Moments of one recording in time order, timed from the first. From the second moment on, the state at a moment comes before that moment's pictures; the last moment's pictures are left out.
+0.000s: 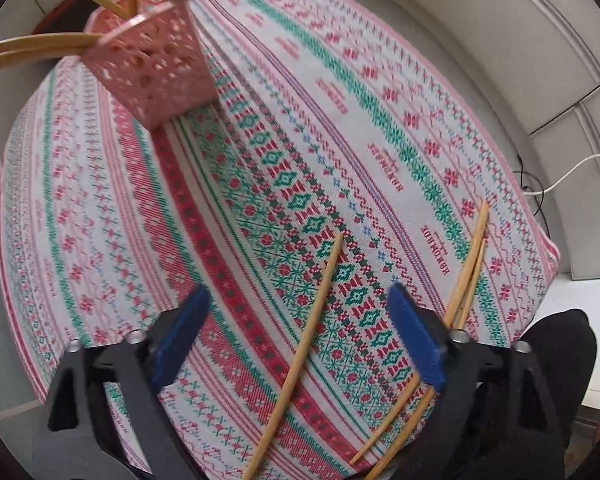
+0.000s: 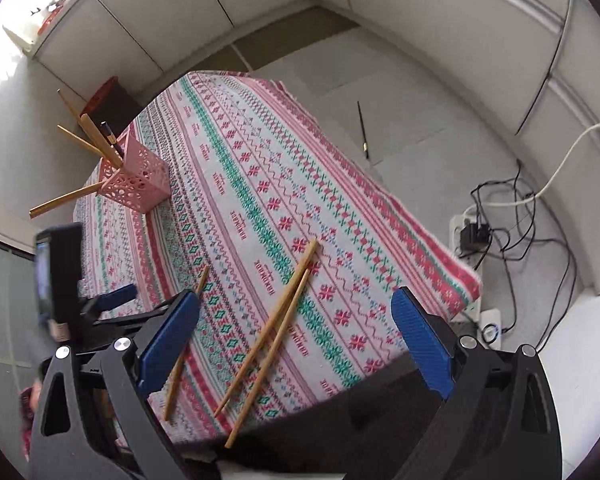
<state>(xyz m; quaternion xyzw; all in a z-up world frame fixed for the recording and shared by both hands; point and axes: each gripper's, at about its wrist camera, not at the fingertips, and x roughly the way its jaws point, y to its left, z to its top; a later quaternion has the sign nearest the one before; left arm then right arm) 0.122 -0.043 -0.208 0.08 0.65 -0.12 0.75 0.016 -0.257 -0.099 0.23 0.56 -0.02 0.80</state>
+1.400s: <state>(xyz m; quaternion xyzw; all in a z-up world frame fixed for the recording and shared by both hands) 0.107 -0.026 -0.160 0.08 0.57 -0.14 0.80 0.065 -0.216 -0.199 0.25 0.63 -0.05 0.73</state>
